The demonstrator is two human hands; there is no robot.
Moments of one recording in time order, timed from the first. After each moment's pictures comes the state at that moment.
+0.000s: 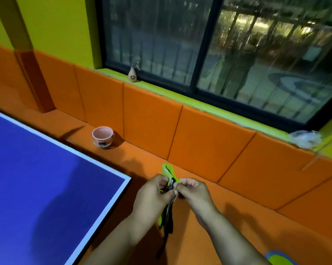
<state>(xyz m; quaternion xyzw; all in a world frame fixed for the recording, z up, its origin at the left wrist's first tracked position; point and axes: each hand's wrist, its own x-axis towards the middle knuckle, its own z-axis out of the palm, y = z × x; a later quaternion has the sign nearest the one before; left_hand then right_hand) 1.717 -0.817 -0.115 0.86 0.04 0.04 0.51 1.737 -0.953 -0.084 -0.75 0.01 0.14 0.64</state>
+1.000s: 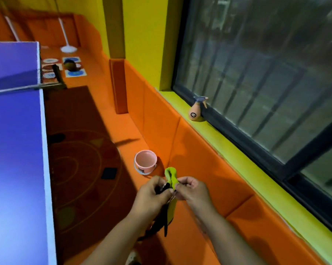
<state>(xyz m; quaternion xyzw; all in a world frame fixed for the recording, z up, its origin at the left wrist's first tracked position) 2.231 -0.707 -0.100 0.72 0.30 0.19 0.60 2.333 -0.796 -0.095 -0.73 -0.16 0.33 0.58</state>
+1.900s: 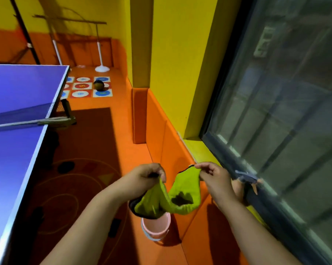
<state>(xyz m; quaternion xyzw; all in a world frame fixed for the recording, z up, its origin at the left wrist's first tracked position) 2.479 -0.313 -0.036 0.79 0.20 0.13 0.57 2.676 -0.441 -0.063 -0.74 -0.31 0.20 0.57</state>
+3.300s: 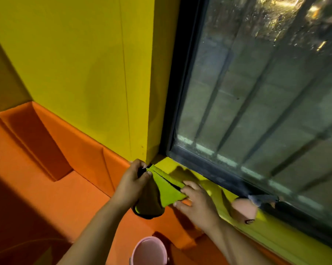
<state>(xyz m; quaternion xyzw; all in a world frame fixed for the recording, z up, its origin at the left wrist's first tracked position) 2.773 -0.020 -0.122 0.80 0.10 0.09 0.59 2.796 -0.234 -0.139 -0.93 -0.22 0.08 0.29</state>
